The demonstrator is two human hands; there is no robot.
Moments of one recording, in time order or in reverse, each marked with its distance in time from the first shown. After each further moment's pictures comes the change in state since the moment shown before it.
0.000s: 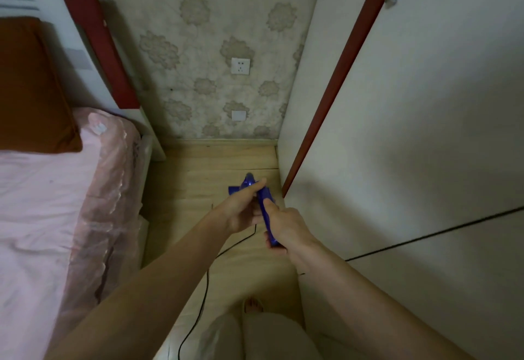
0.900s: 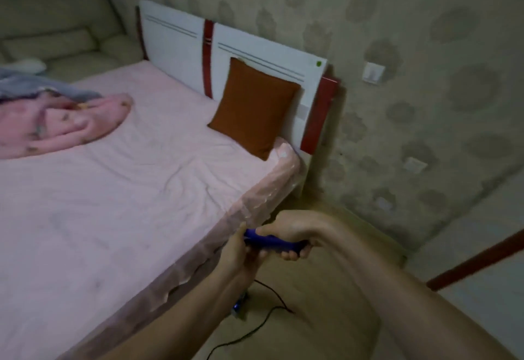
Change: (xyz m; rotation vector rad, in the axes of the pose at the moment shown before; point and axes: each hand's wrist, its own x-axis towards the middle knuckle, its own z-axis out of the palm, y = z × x) left_hand -0.243 -0.101 -0.101 -0.952 0.540 0.630; right_hand -0.170 -0.071 0.138 -1.324 -0.722 -0.483
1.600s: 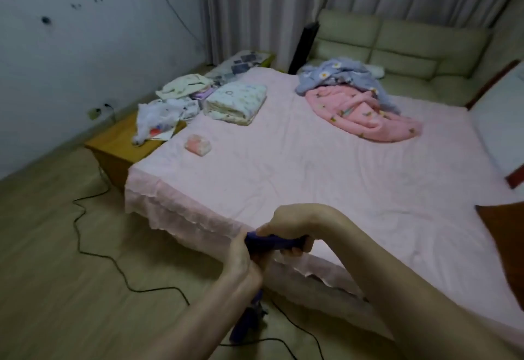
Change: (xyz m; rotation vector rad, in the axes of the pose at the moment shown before) left_hand -0.197 0.008 -0.195 -1.049 0.777 0.603; right_hand -0.062 -0.204 0.238 -1.090 -0.572 -0.624
